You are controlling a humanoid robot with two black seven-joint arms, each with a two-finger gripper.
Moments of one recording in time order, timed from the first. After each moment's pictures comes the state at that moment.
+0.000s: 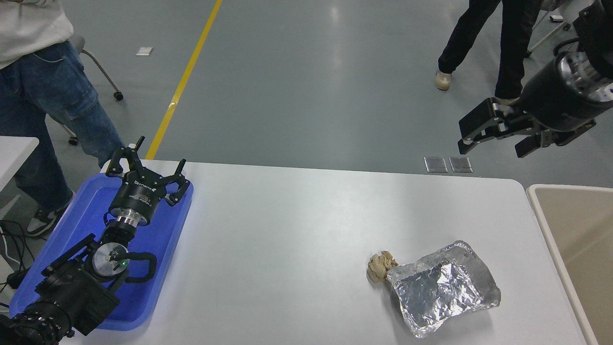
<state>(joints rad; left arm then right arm) -0.59 0.22 -0.90 -0.44 -0.08 -0.64 -0.34 2.39 -0.48 -1.29 1.41 -0.25 0.79 0.02</state>
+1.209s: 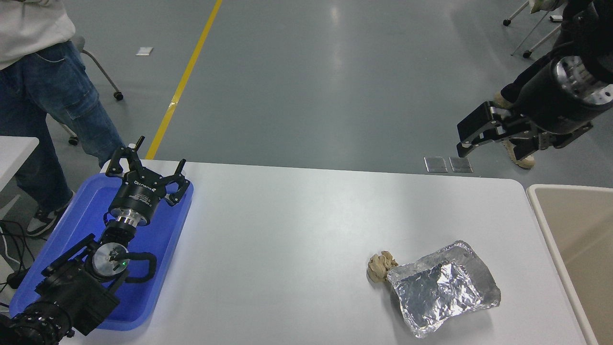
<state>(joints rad) -0.59 0.22 -0.90 -0.44 -0.08 -0.64 -0.34 2.36 -0.47 -1.28 1.40 -0.25 0.79 0.02</state>
